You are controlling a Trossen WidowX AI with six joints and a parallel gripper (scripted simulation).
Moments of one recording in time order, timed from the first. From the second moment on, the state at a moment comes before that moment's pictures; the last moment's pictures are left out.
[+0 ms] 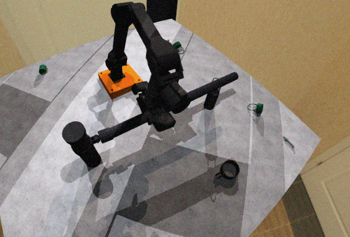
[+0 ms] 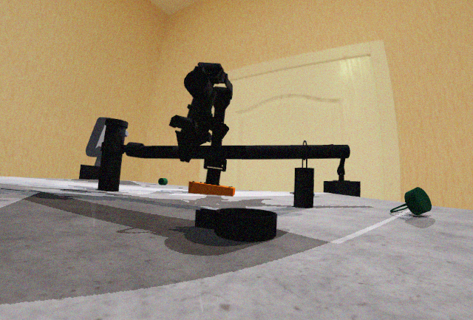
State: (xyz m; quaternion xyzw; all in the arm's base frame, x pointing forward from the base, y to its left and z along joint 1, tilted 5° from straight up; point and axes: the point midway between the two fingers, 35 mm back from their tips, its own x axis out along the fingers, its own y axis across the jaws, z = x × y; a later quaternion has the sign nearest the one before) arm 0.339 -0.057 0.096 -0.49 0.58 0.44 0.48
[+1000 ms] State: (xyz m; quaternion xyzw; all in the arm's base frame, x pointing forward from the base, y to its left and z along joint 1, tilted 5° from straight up) arm 0.339 -0.058 0.098 -0.49 0.58 0.44 0.48
